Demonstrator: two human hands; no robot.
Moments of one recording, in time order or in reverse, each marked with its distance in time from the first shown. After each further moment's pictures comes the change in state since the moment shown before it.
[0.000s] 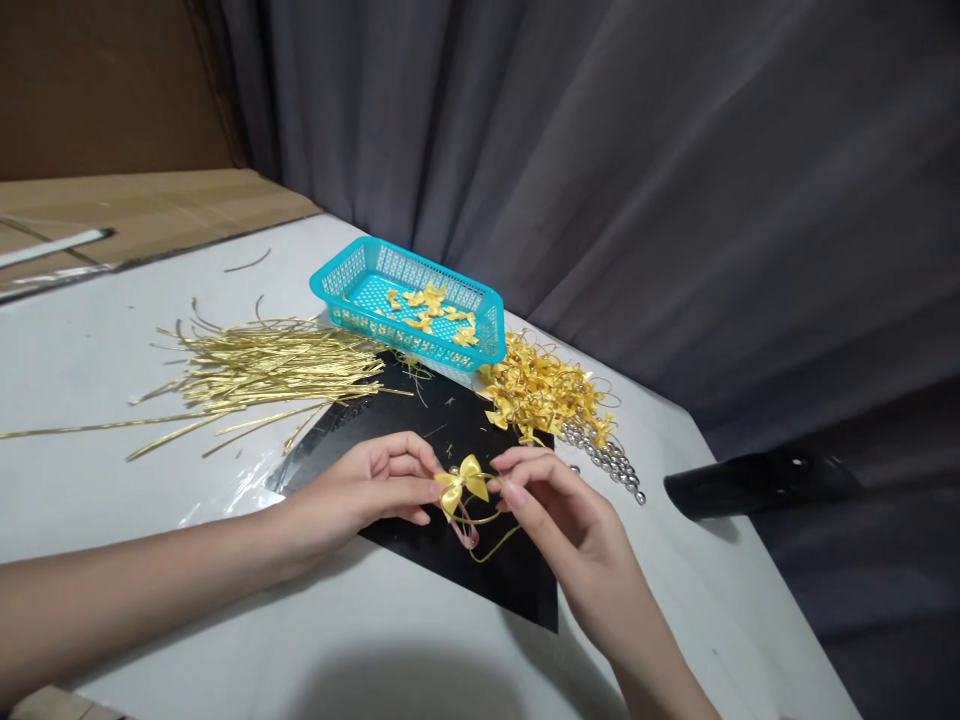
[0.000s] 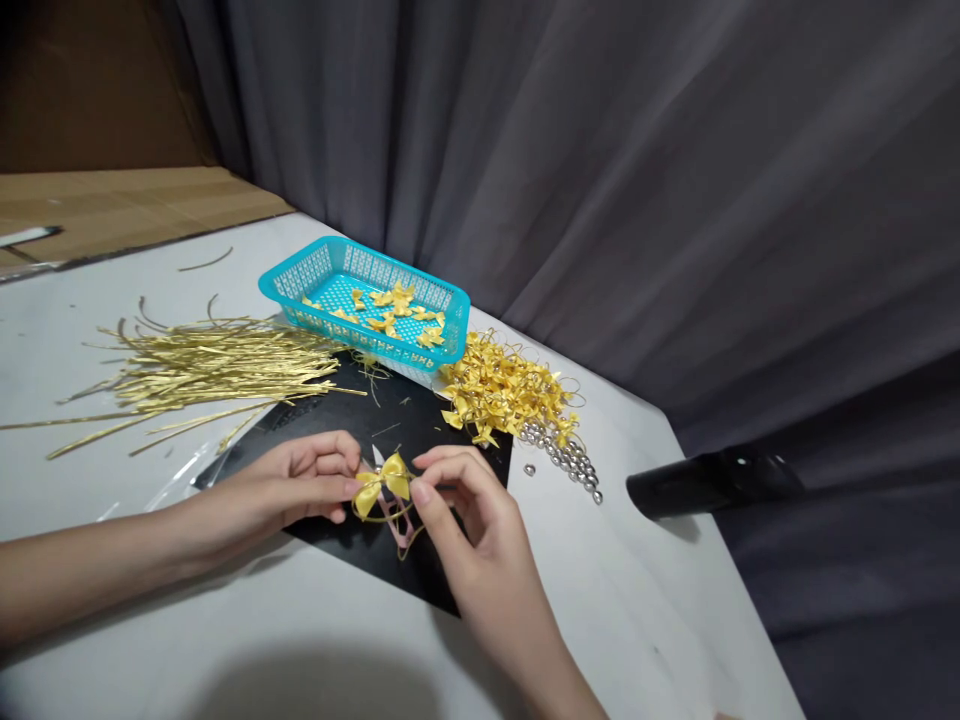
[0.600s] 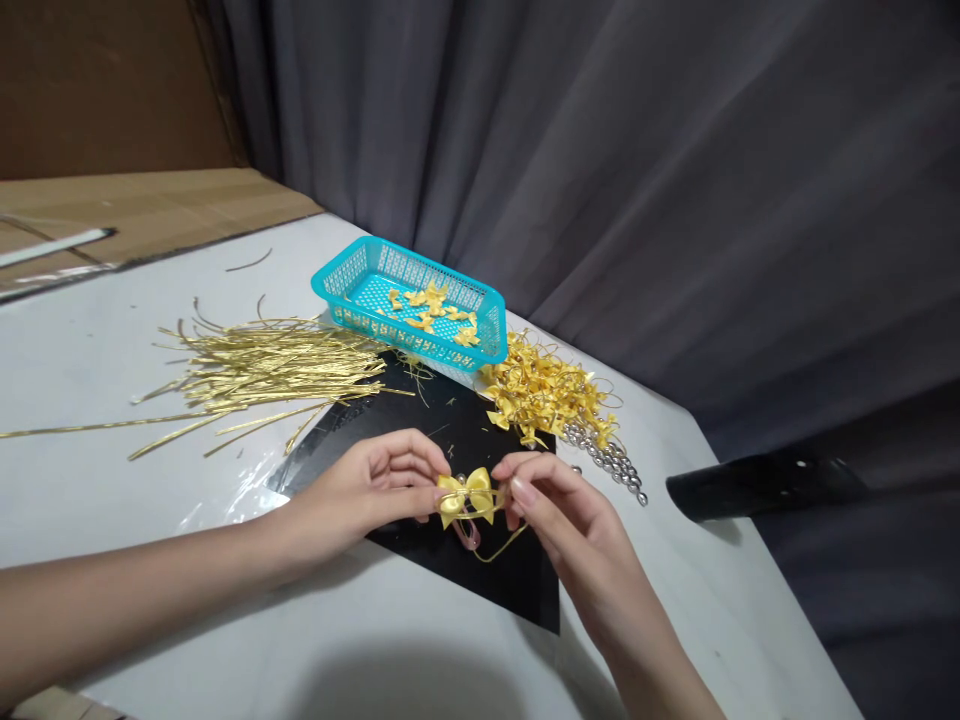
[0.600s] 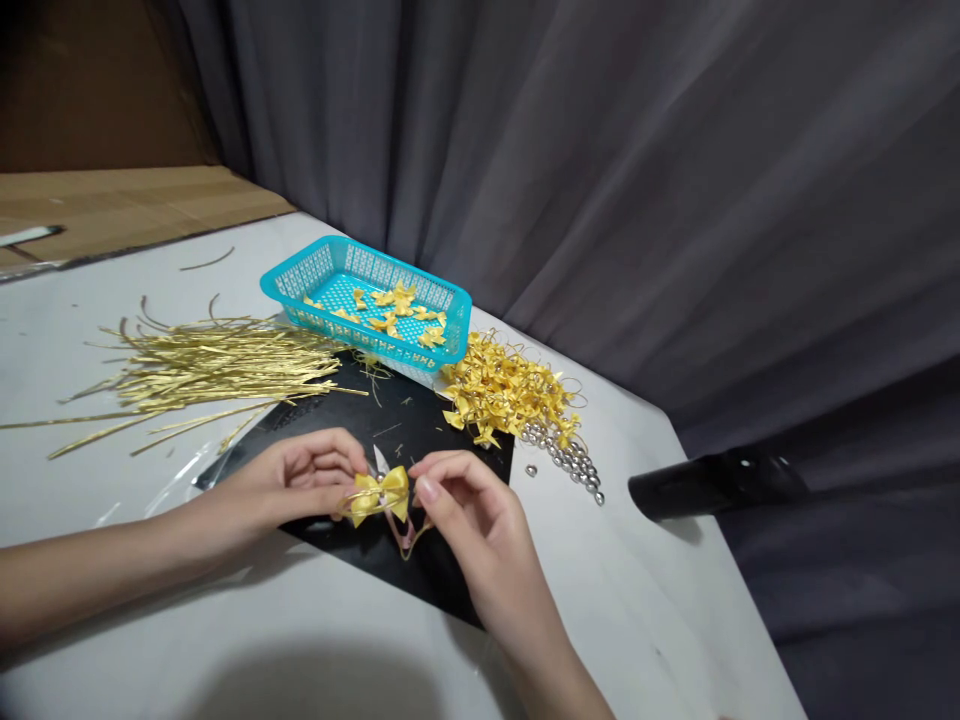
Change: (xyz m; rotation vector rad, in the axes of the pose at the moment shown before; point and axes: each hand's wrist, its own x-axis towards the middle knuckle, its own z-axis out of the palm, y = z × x) left_hand -0.002 -0.003 -0.004 0.062 -0.034 0.110; right_hand 0.001 0.007 -0.003 0.326 -0.018 0.131
